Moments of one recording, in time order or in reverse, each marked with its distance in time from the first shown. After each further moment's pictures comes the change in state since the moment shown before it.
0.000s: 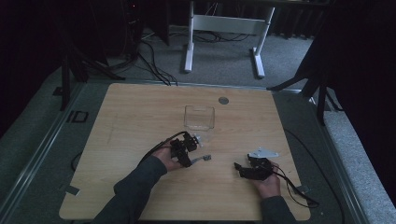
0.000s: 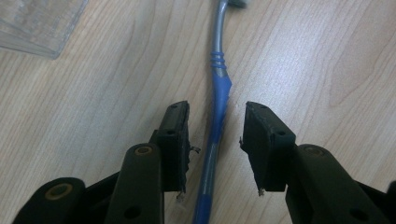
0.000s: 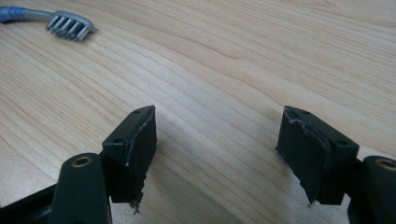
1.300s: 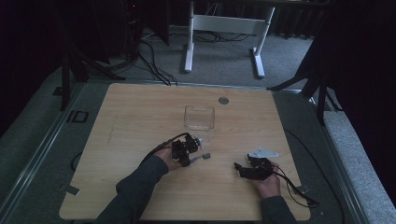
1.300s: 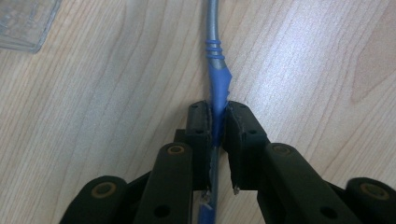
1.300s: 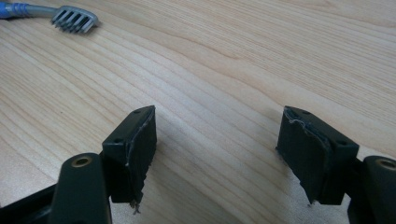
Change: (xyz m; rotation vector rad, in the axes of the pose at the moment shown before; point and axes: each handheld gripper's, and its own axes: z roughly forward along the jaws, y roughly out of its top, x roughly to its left) left arm 0.001 0.004 0.013 0.057 0.003 0.020; right arm 0.000 0.000 0.000 -0.001 0.001 0.000
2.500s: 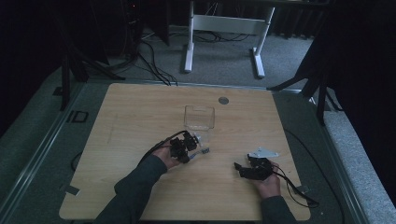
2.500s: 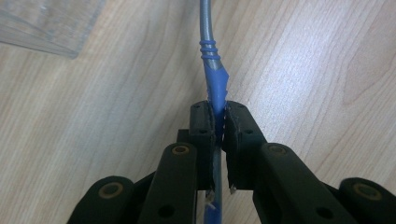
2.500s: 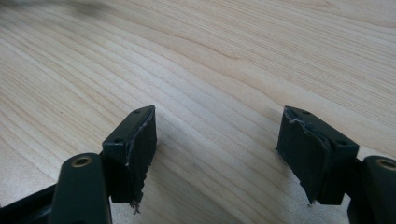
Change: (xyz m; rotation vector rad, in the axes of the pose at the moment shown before) left arm 0.000 -0.005 -0.019 -0.054 0.043 -0.013; right arm 0.000 0.000 0.000 -0.001 0.000 -0.001
